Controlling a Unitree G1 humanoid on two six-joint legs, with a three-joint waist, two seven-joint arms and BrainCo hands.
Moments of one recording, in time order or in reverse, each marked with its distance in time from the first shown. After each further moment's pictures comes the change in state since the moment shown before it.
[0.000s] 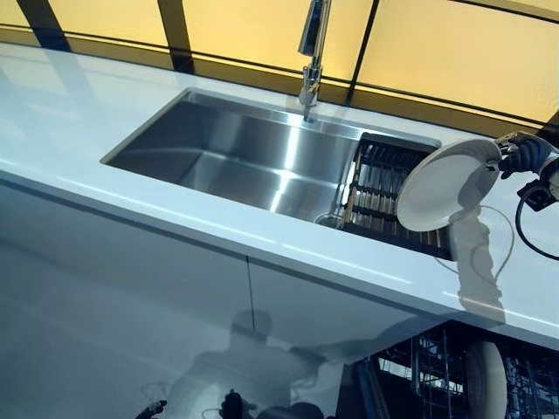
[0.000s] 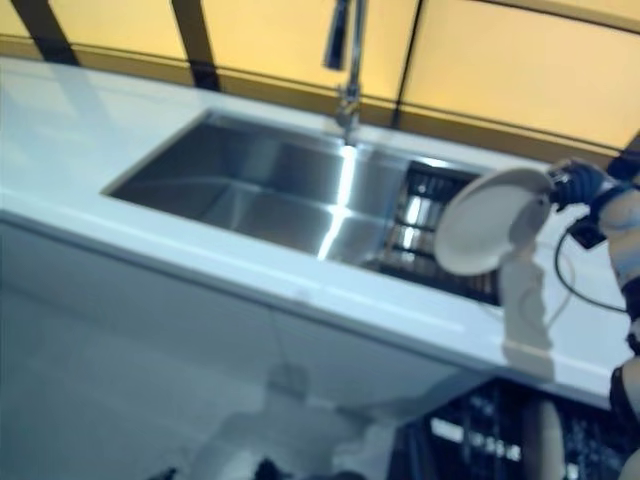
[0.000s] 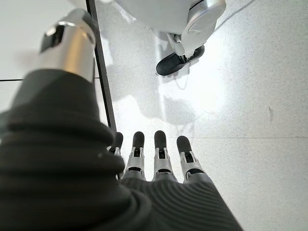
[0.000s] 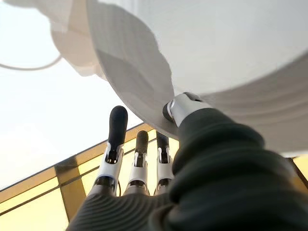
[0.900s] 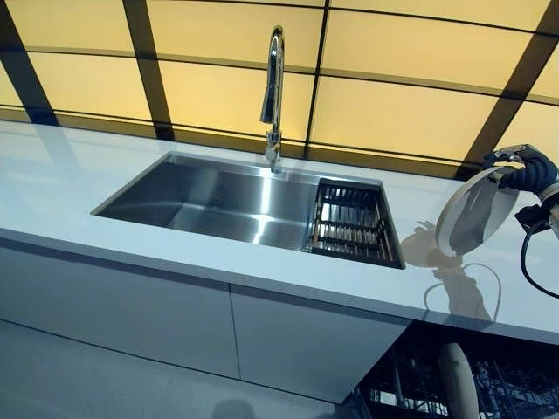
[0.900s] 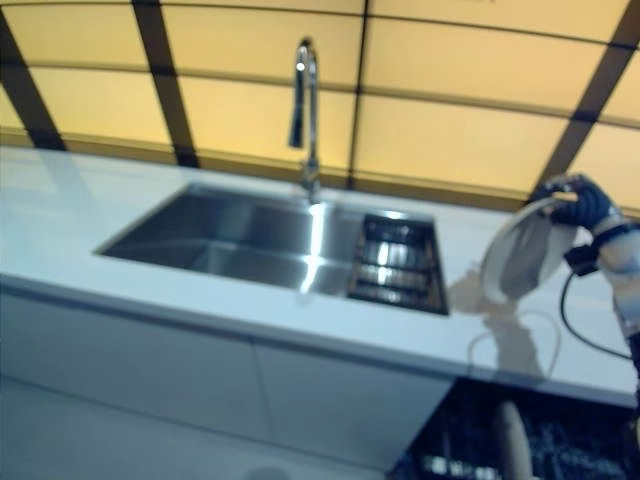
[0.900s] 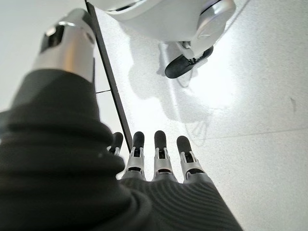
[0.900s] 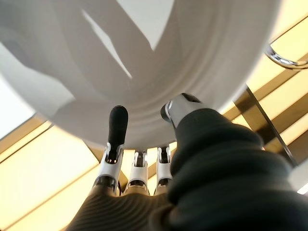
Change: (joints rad) left arm 0.030 -0.085 0.002 0.155 0.114 0.010 0.009; right arm 0.346 -0.002 -0.283 -0.288 0.080 -0.085 -0.155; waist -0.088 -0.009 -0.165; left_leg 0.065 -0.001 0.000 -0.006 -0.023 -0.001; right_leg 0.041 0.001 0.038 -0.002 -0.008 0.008
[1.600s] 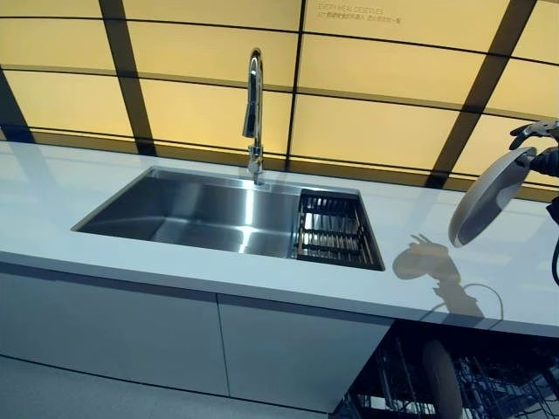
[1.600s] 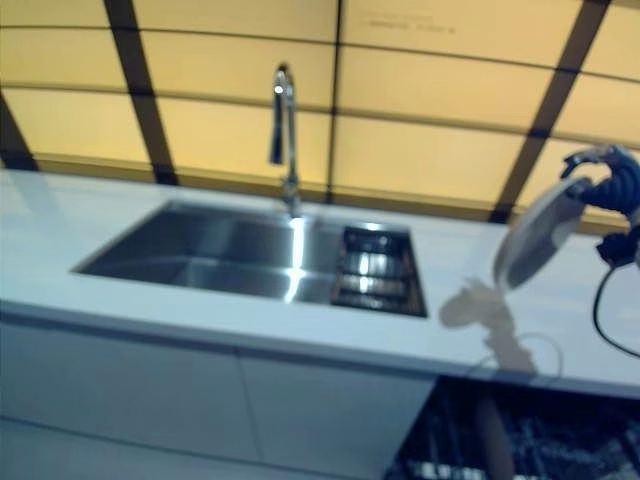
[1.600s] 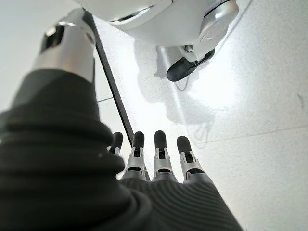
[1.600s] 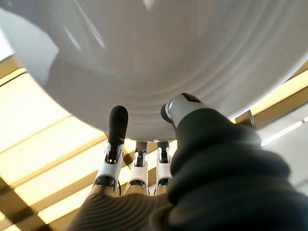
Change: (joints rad) left arm 0.006 -0.023 0.013 0.034 0.020 0.002 0.005; right arm 0.186 -0.124 -0.196 -0.202 -0.014 -0.047 -0.010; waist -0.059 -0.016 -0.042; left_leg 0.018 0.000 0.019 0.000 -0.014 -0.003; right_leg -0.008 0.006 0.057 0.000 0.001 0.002
